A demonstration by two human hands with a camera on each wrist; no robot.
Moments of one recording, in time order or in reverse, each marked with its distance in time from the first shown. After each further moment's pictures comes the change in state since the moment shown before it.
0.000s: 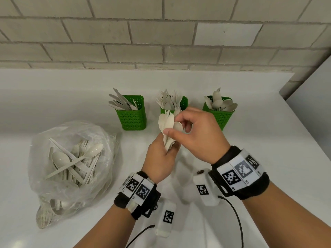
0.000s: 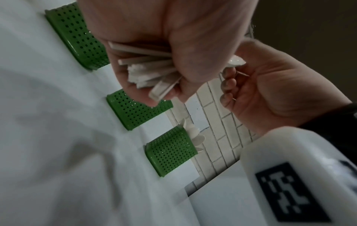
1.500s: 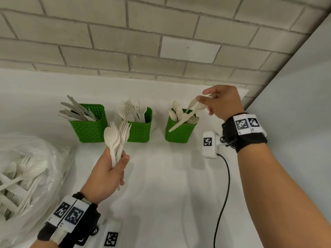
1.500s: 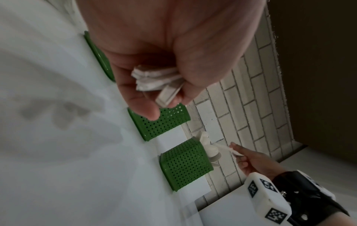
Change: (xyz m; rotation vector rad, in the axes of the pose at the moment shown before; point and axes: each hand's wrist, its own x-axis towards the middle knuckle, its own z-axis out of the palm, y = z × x) left_hand -0.002 0.007 -0.020 0.000 -0.008 -0.148; right_hand 0.070 0.107 -0.140 -0.040 0.261 0.513
